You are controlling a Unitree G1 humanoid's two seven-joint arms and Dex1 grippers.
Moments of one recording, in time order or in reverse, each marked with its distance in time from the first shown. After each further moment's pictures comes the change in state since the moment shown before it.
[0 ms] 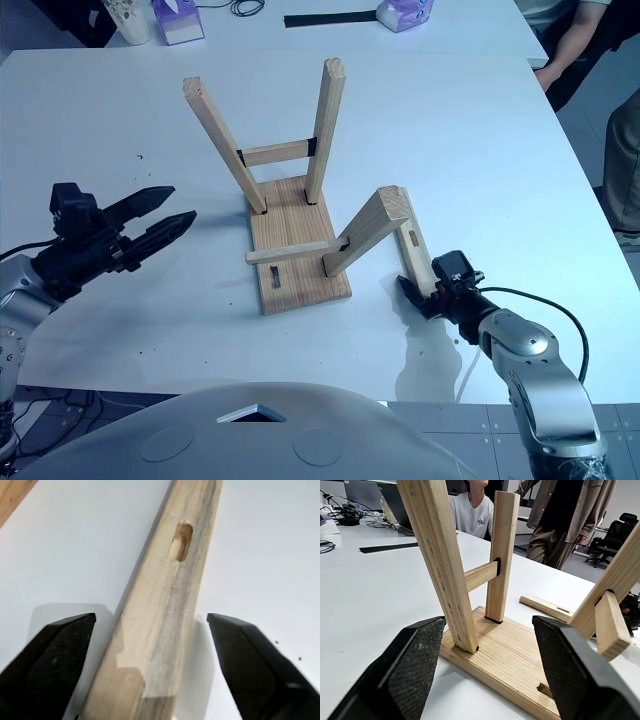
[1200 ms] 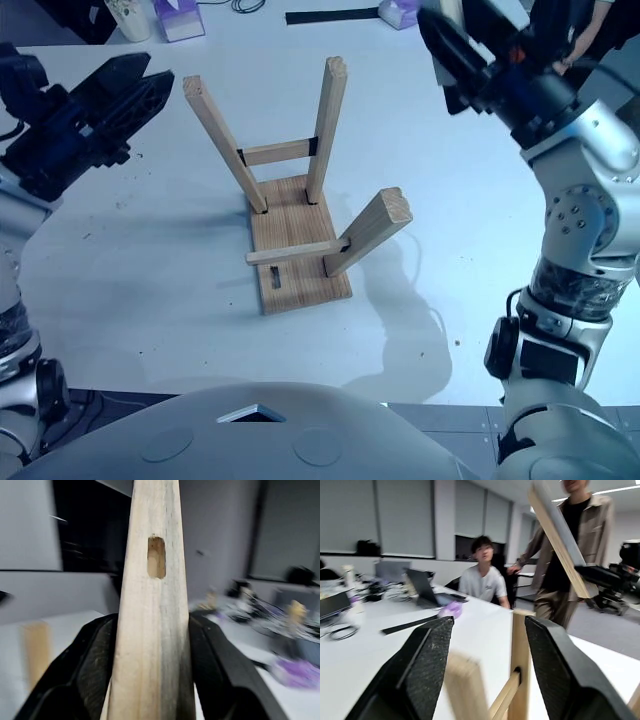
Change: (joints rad) left arm -0.546 -0.037 -0.048 0.109 -0.168 0.112 0.238; right arm -0.973 0.017 -0.213 0.275 0.514 -0.040 0.259
